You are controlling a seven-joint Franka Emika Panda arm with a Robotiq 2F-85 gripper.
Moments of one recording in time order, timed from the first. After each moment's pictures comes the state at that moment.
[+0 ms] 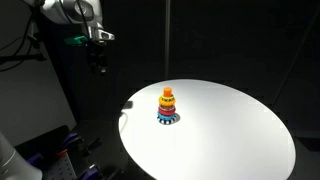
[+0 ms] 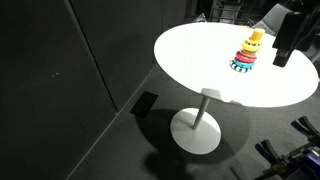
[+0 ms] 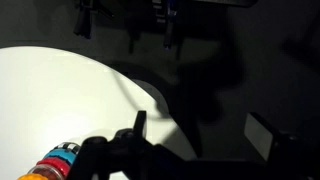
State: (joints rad) arm 0.12 -0.21 0.27 -2.36 0.00 1.95 0.30
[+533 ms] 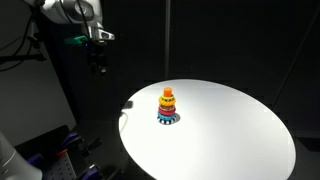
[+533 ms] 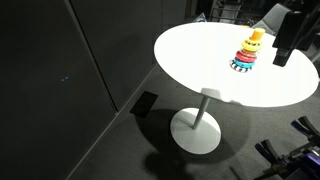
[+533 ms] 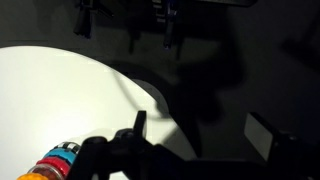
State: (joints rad) arm 0.13 -0.21 0.27 -2.36 0.00 1.95 0.30
